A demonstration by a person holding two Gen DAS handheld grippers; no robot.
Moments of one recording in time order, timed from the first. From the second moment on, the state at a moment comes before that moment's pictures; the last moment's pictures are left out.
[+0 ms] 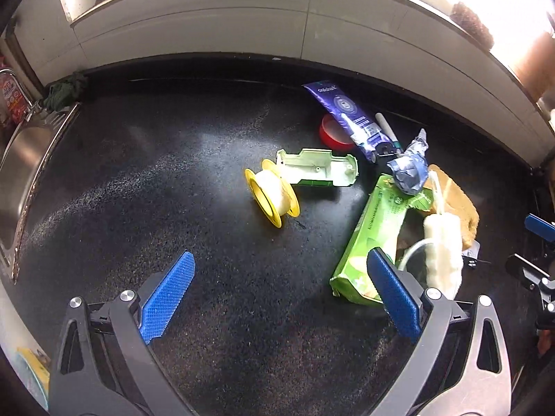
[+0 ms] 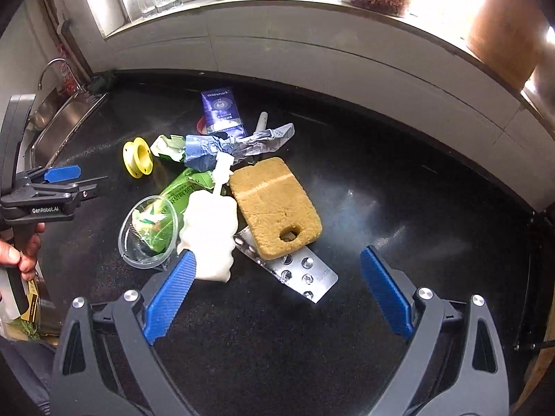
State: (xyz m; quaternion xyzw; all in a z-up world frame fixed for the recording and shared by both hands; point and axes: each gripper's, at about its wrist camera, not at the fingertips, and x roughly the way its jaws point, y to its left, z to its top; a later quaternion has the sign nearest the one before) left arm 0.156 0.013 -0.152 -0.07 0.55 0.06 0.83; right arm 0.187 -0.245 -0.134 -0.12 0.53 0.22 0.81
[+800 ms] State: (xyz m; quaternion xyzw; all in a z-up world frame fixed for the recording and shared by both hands) left arm 0.205 0.032 -0.196 -0.09 0.58 0.08 0.81; right arm 0.243 -0.236 -0.168 -0.12 0.56 0.25 0.78
